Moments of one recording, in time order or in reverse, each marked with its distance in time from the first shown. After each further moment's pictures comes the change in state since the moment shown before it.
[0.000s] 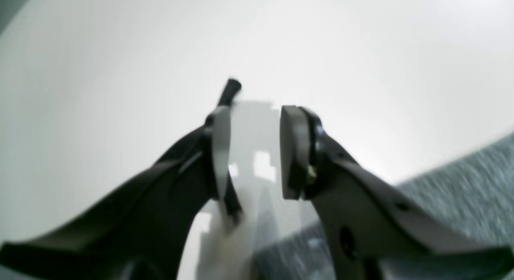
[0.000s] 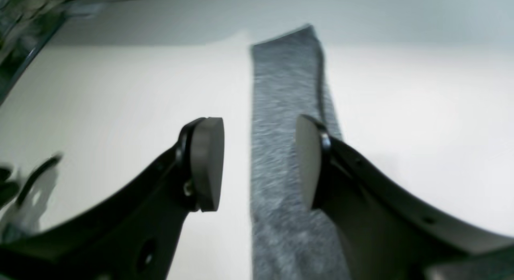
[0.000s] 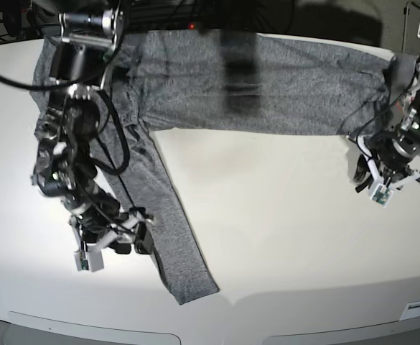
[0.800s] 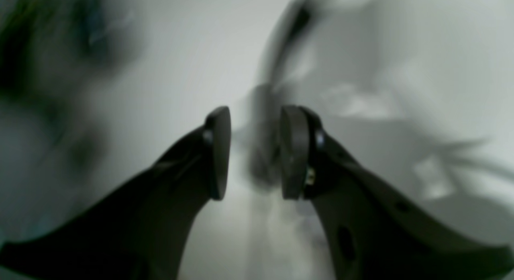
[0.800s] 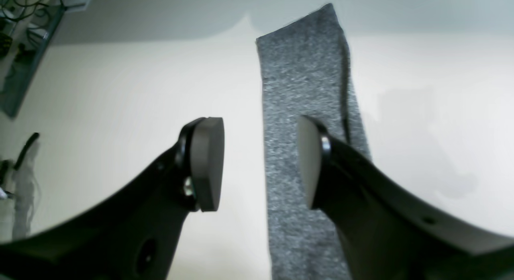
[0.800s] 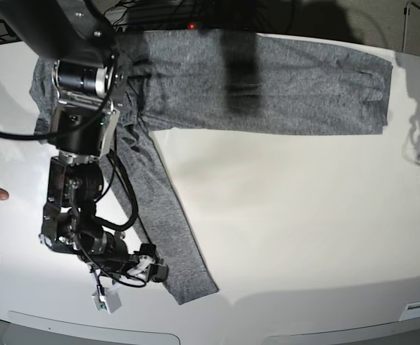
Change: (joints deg) left arm -22.5 -4.9 -0.1 -50.4 22.6 23.4 -7.5; right arm 15.6 -0.3 -0.1 -16.8 0.9 -0.4 -8.7
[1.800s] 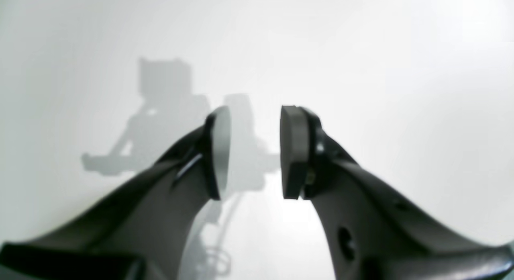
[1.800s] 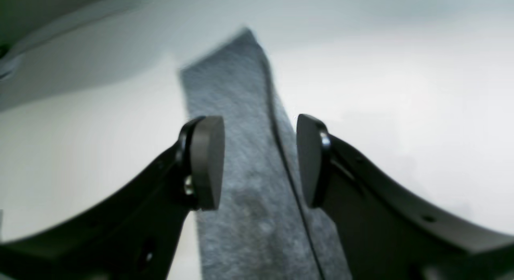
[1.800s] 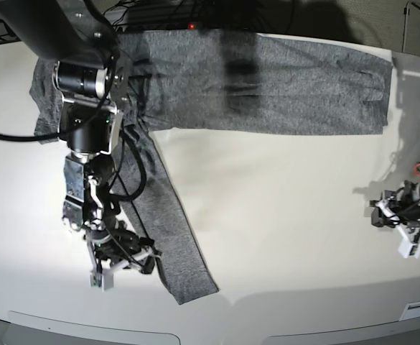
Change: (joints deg) left arm 0.5 6.1 0.1 26.9 -43.2 -27.8 17.0; right arm 0.3 0.0 0.0 -21.0 -13.4 -6.1 31.8
